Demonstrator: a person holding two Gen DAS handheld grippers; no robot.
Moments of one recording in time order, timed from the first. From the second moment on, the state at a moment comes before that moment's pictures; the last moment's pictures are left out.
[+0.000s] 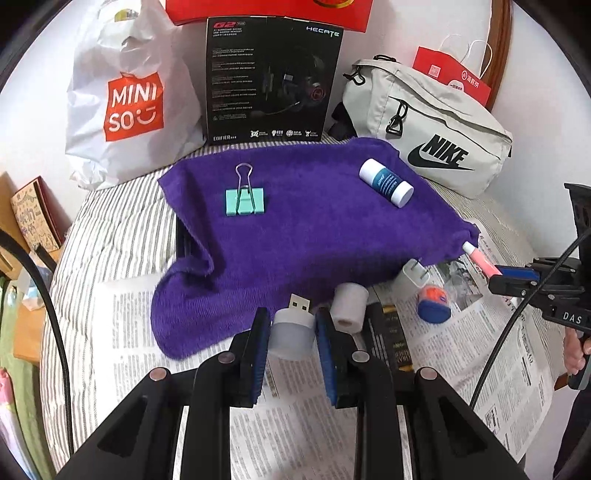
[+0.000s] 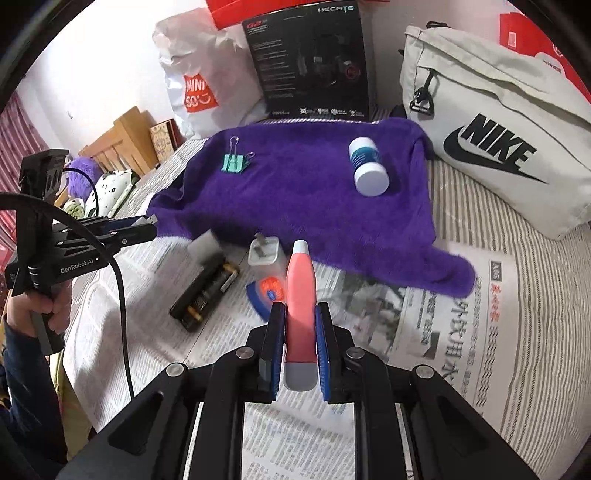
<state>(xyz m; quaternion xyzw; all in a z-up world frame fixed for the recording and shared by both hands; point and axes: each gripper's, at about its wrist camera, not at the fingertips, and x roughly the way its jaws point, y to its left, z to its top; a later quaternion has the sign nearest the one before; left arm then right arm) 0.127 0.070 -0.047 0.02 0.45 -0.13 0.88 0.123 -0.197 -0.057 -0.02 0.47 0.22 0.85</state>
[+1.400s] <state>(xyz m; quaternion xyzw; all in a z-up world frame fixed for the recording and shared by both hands) 0.224 0.080 -0.071 0.00 0.47 -0.12 0.87 0.243 -0.163 -0.090 -0.13 0.49 0.21 0.84</state>
